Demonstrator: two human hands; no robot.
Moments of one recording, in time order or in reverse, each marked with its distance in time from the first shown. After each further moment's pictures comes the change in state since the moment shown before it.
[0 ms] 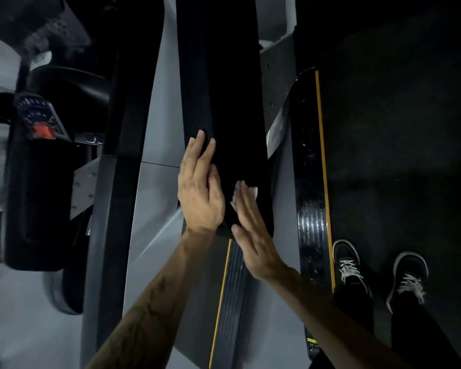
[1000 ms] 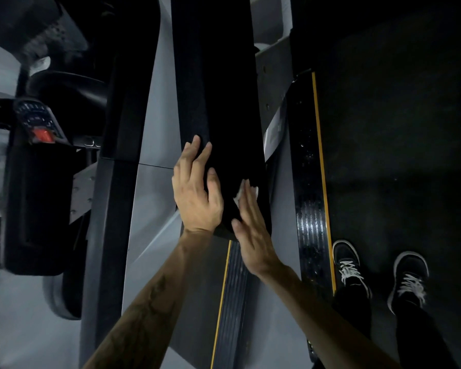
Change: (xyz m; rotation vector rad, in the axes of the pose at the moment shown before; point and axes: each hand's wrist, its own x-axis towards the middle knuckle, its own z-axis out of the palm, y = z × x) left_hand -0.003 -0.001 0.000 0.125 0.022 0.039; right_hand 0.001 0.006 0.003 -0.082 0.074 0.090
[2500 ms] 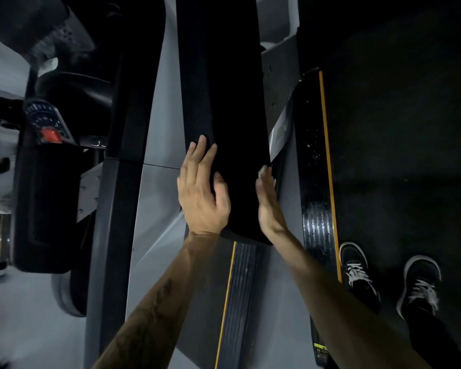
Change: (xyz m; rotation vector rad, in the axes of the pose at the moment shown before) left_hand -0.002 0.006 -0.001 0.053 -0.013 -0.024; right_hand 0.059 0.027 -0.011 0.365 0.053 0.471
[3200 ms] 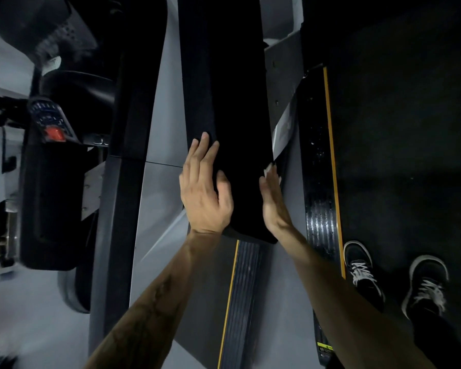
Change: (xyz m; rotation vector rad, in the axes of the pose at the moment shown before) left_hand 0.000 -0.001 0.000 -0.004 -0.009 0.033; right_hand 0.010 0.020 -0.010 -0.129 -0.027 0.012
